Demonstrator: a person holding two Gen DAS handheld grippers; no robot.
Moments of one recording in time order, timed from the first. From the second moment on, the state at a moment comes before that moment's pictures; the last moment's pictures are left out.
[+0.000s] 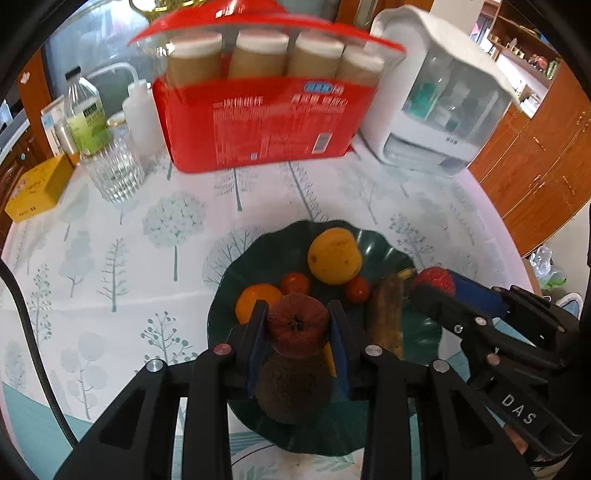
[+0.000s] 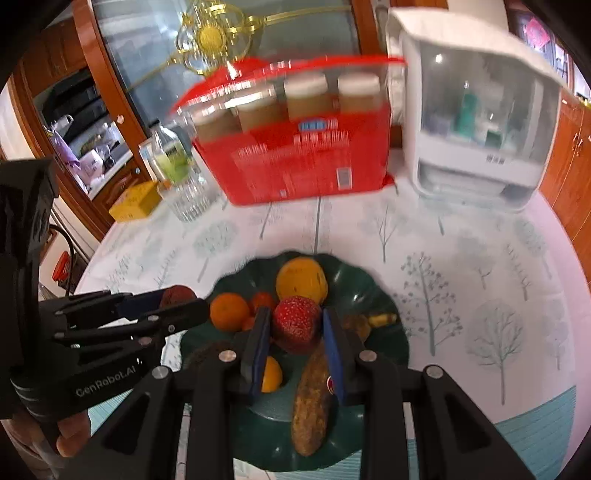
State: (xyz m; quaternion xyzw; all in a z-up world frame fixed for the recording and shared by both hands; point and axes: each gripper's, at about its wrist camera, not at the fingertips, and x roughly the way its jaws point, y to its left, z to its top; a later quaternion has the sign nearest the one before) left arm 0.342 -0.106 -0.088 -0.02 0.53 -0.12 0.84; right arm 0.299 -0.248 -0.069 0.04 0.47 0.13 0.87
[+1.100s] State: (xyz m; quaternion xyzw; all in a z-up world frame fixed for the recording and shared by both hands) left arm 0.335 -0.092 -0.101 -0.02 0.52 -0.11 0.84; right arm 0.310 -0.240 -0.095 0.03 0.49 0.12 0.86
